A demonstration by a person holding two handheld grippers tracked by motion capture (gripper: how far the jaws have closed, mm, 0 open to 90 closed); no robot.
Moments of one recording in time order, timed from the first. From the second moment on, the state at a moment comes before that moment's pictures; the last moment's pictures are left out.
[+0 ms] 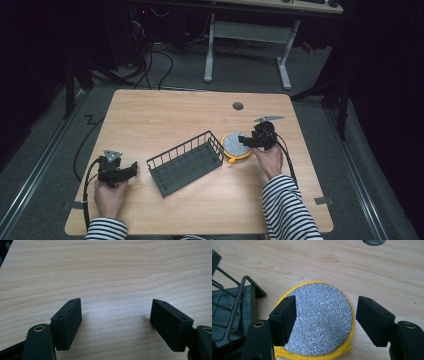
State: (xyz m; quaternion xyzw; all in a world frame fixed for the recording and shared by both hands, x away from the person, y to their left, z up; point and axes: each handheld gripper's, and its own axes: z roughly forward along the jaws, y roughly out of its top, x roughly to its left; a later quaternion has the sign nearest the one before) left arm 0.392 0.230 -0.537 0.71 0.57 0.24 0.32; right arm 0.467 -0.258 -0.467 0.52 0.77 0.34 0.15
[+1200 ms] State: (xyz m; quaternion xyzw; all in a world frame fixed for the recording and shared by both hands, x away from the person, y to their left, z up) left arm 0.392 0.230 -0.537 0.72 0.57 0.24 0.32; right arm 0.520 -0.256 -0.494 0.59 0.77 0.23 0.01
